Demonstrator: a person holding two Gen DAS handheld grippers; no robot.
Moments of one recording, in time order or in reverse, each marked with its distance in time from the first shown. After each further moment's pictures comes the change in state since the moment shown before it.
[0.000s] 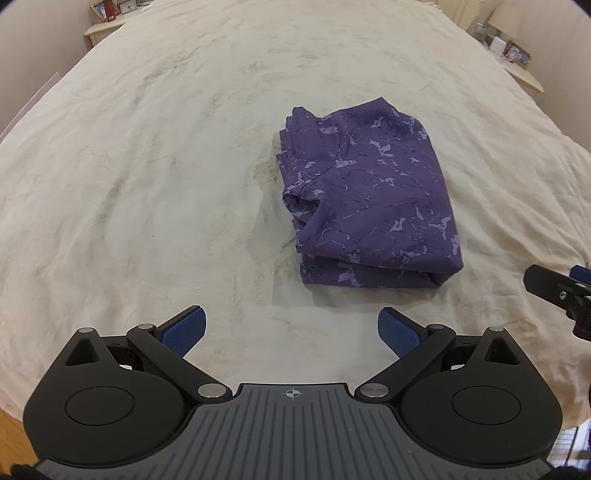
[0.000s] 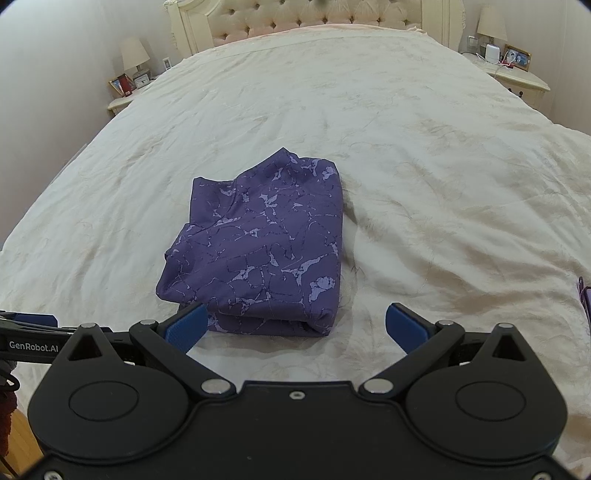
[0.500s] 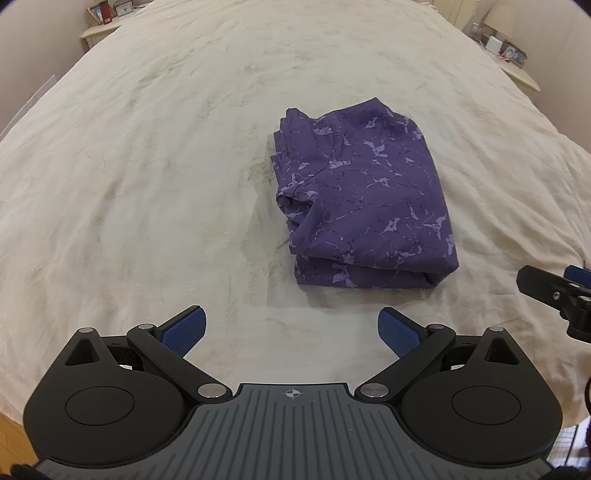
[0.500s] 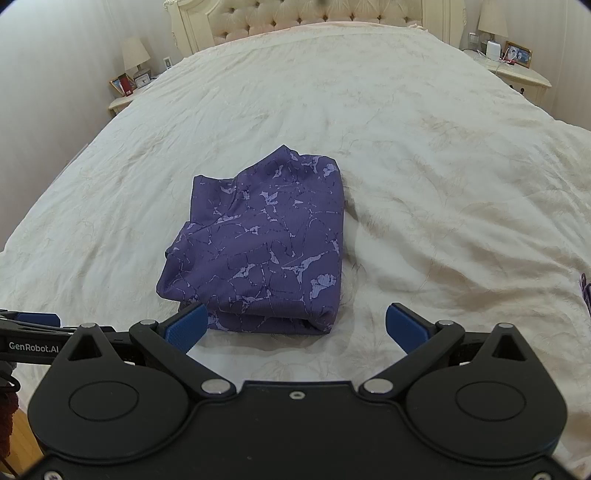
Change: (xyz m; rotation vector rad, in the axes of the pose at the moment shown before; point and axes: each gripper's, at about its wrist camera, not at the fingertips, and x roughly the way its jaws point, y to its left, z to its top) left arm 0.000 -0.005 0.000 0.007 -0.006 -0.005; right arm 0.002 -0.001 -0.001 0.005 0.004 0.007
